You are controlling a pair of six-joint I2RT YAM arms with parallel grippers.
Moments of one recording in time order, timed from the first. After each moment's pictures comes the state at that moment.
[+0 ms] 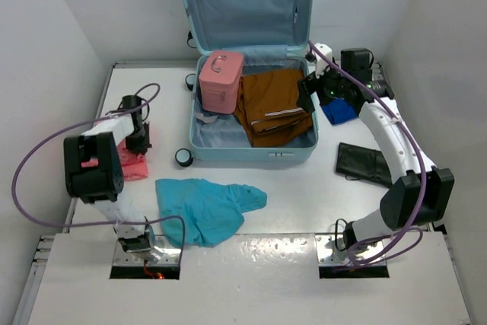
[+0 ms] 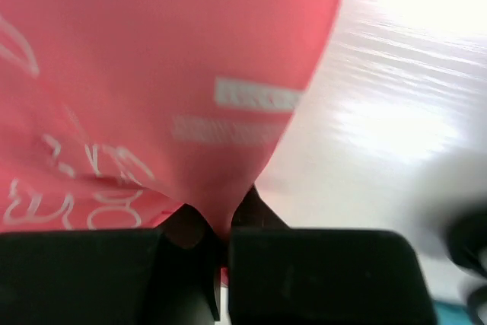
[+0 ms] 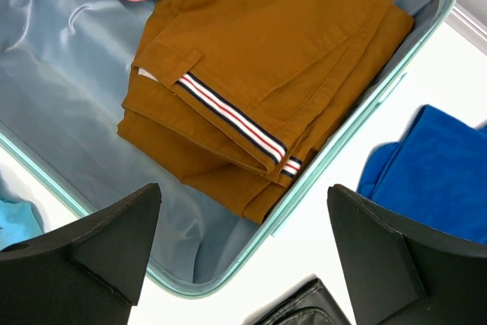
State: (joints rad) left arm 0.14 1.76 1.09 -0.60 -0.20 -0.01; right arm 0.15 1.51 1.40 -0.58 -0.40 -0.38
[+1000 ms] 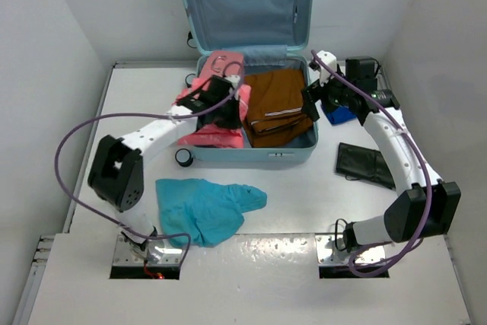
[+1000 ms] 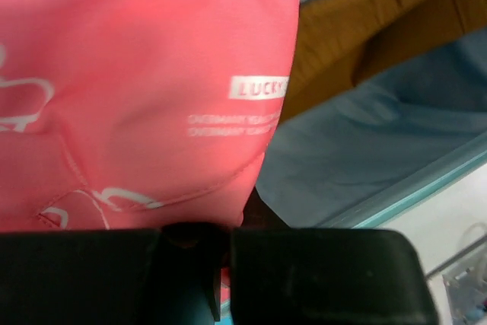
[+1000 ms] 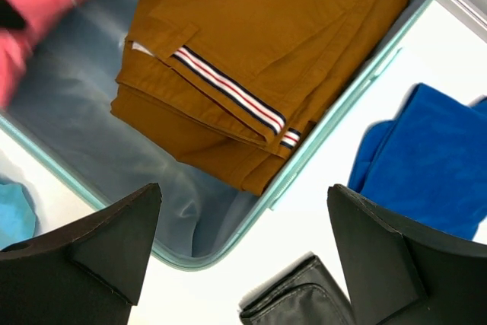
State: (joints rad) left arm -0.53 1.68 1.37 -0.43 0.10 -0.35; right arm 0.13 1.41 1.31 -0.58 -0.38 -0.41
